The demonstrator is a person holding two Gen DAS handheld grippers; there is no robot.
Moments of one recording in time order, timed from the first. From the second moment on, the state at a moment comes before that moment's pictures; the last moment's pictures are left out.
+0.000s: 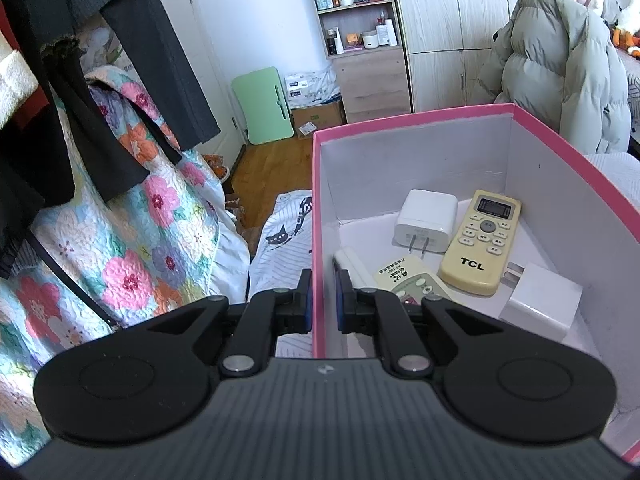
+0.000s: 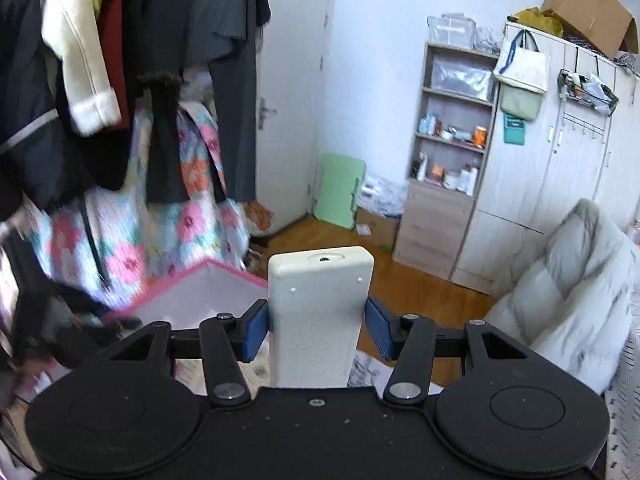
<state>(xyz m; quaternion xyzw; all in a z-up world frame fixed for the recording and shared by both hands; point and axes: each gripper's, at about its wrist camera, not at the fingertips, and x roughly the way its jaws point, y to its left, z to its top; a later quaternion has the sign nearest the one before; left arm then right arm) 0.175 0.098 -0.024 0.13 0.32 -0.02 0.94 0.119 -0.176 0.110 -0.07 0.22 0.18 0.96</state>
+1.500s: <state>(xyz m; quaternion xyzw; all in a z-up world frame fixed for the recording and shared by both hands) 0.174 0.097 -0.023 0.13 0.32 -0.03 0.94 0.173 -0.189 0.026 -0.02 0.27 0.18 0.95</state>
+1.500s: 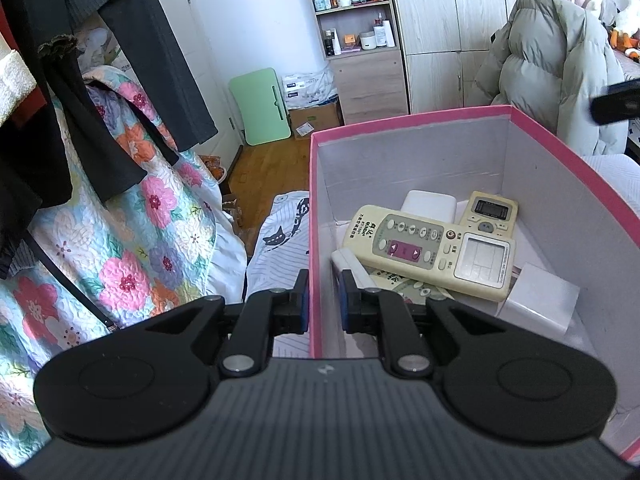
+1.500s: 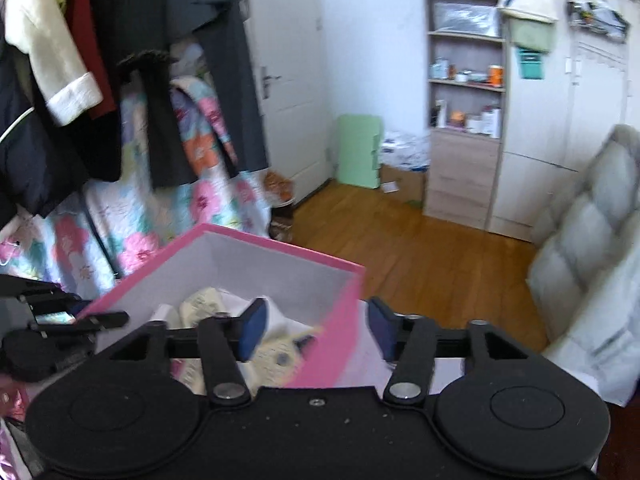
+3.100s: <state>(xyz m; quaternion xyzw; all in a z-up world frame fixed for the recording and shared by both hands) 0.174 0.097 -0.023 0.12 0.32 -0.03 0.94 0.155 -0.197 0.017 -0.05 0.23 0.21 0.95</state>
